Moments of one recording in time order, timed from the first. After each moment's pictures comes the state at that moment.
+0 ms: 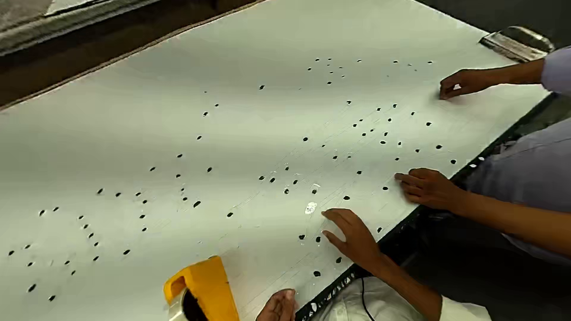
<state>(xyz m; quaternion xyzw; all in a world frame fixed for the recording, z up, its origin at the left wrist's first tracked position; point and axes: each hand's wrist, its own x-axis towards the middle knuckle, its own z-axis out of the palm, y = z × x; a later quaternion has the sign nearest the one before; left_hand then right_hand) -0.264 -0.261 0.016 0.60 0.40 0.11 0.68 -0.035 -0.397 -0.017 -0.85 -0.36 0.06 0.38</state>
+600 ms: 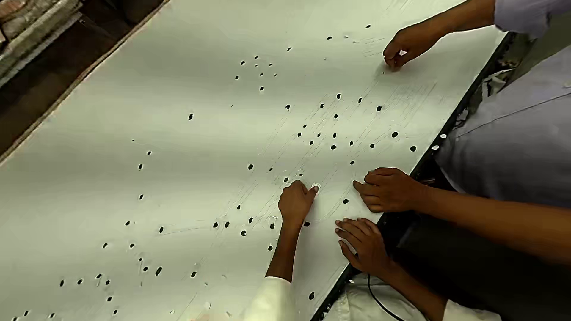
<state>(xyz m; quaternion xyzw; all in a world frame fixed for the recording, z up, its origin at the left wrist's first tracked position) 0.107 -0.291 0.009 0.91 0.21 -0.21 0.27 0.000 -0.498 -0.098 -0.90 -0.29 -0.16 0.30</state>
